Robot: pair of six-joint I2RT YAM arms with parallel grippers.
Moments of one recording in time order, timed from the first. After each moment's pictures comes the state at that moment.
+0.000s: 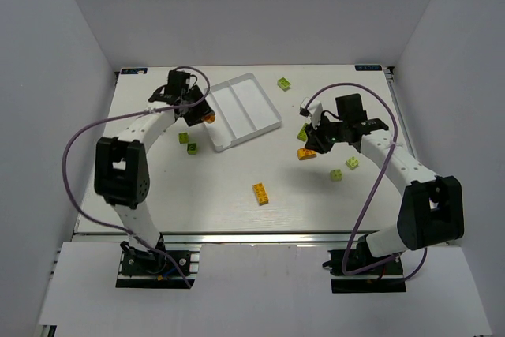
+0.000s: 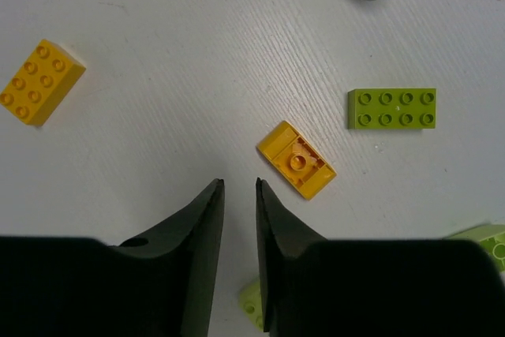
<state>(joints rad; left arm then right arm) -0.19 1.78 1.38 -0.44 0.10 -0.68 0.28 1.44 1.05 -0.50 -0.57 -0.60</state>
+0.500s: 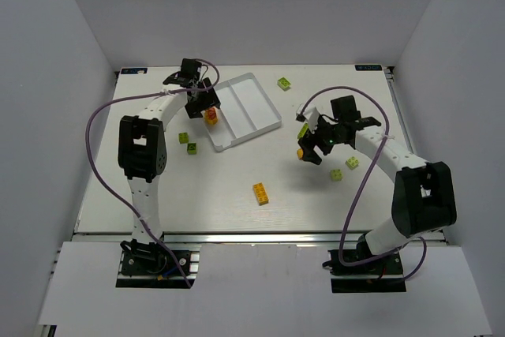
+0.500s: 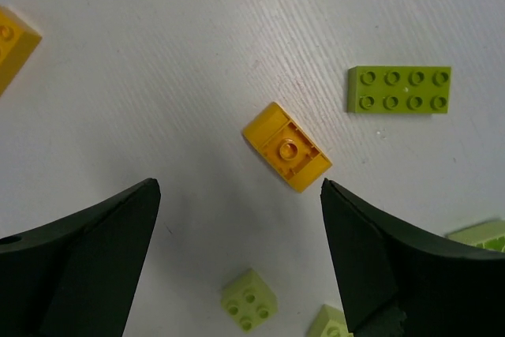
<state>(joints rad) -0.21 2.16 1.80 -0.61 0.03 -0.58 0.28 1.51 1.05 -0.50 -0.51 -0.64</state>
